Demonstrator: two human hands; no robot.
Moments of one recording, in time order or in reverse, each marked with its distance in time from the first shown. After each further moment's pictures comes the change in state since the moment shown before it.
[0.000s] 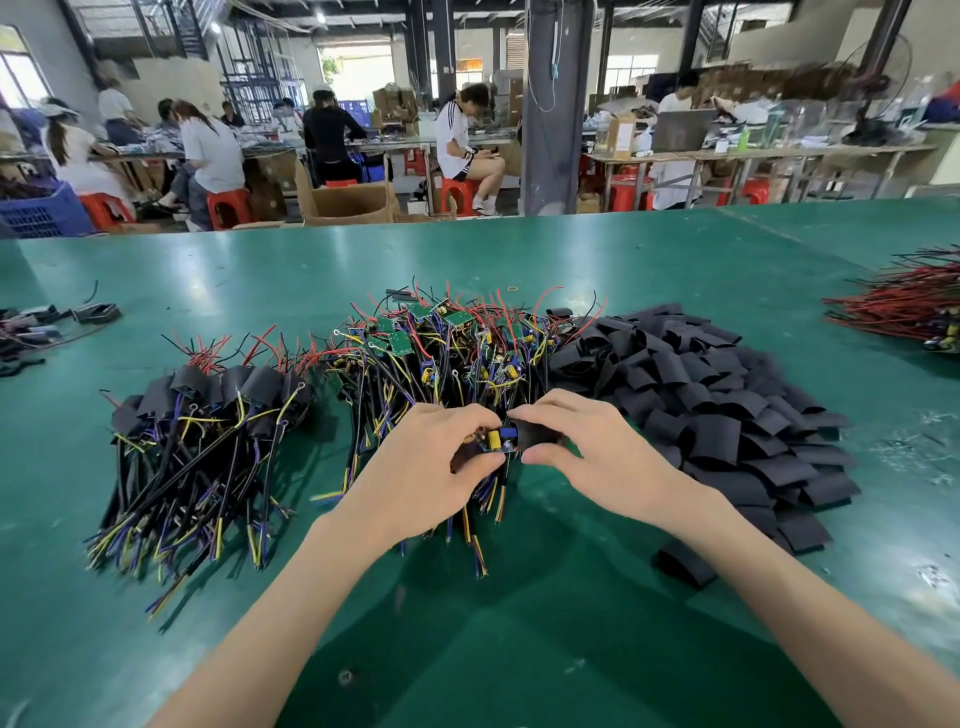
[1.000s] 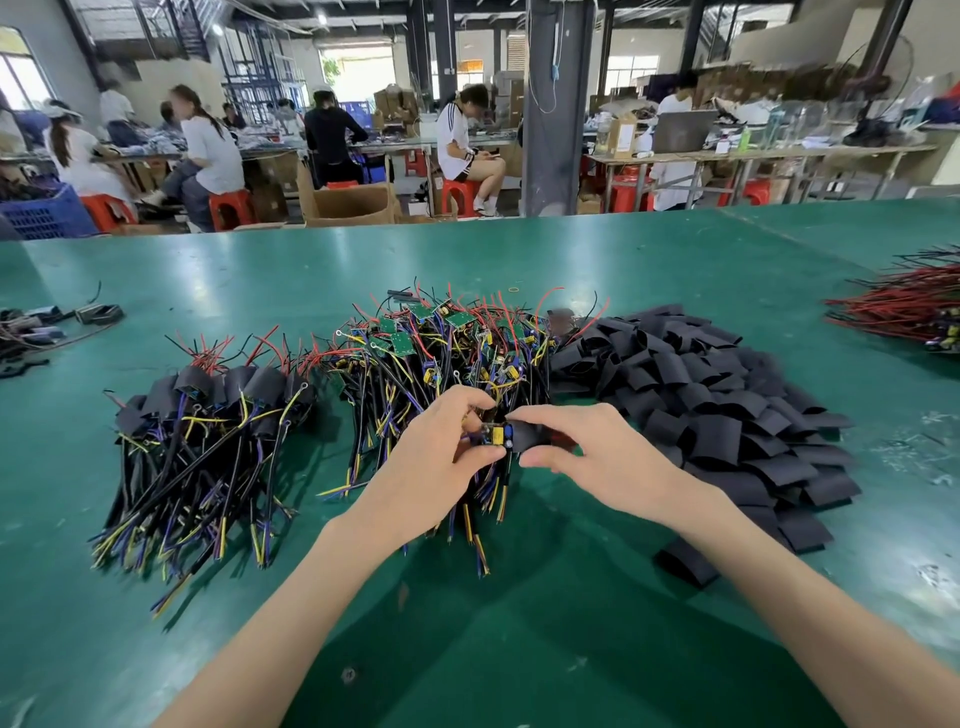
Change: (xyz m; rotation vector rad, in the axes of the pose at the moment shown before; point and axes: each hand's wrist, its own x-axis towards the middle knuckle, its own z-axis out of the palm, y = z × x) left_hand 0.000 -0.004 0.011 -0.310 0.028 -0.195; right_hand 0.000 0.003 0.000 0.097 -0.036 0.059
